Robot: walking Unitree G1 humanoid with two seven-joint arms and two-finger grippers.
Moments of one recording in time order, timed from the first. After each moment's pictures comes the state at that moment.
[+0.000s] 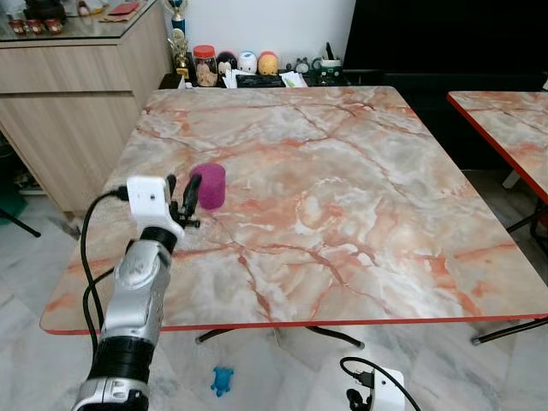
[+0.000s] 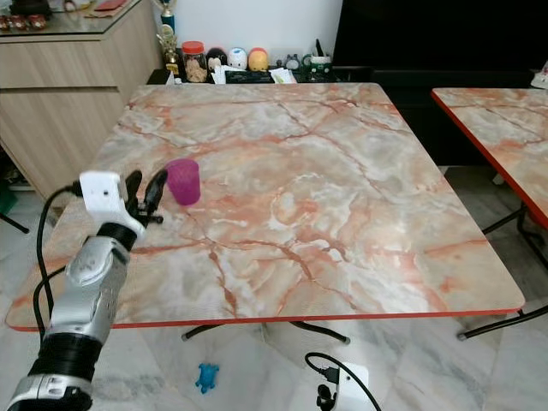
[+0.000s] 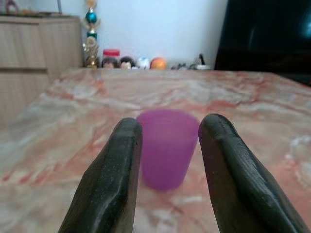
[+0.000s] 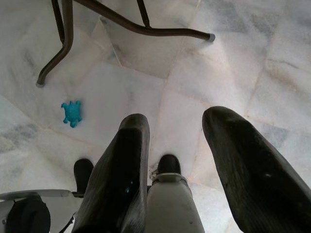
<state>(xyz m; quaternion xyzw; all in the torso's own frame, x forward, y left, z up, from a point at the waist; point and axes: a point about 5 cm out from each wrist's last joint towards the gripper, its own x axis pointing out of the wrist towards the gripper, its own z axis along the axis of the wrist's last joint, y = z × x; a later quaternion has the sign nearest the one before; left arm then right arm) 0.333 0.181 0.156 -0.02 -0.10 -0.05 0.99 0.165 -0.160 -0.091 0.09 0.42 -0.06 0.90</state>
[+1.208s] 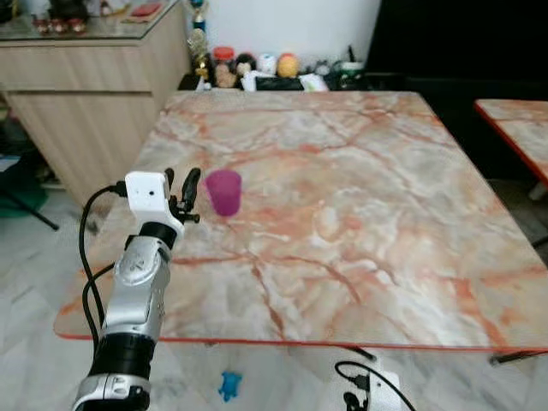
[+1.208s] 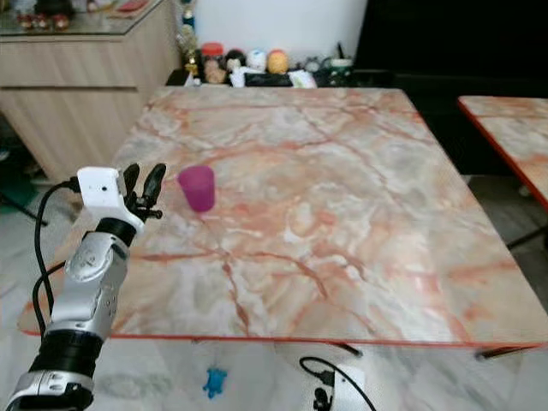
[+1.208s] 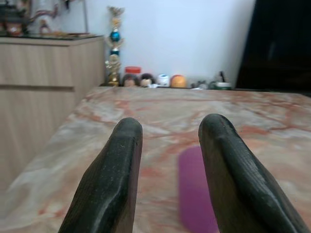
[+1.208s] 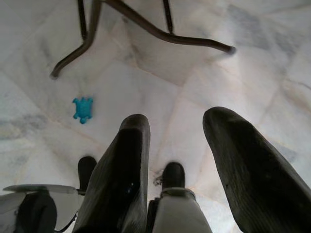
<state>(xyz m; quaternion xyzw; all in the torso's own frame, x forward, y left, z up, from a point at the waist) 0.339 0.178 0.173 -0.02 -0.14 -0.05 0.99 0.163 -0.153 -0.092 0.07 0.43 -0.04 0.90</state>
